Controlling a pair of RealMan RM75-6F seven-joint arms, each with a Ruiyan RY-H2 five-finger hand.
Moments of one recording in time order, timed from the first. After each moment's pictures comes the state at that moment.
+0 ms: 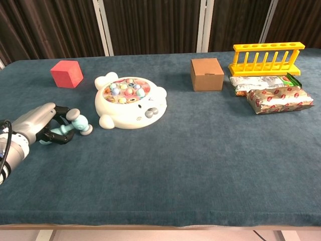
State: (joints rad) left arm -0.49 -1.87 -0.27 -1.15 1.06 1.13 0.24; right arm 0.10 -1.06 -0.08 -1.62 -1.70 1.43 0.01
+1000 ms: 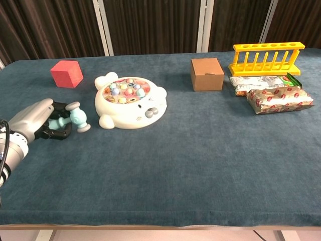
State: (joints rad) left arm -0.48 -1.91 -0.26 -1.11 1.13 1.22 0.20; right arm 0.10 -1.06 -0.08 -1.62 -1.70 1.43 0.01
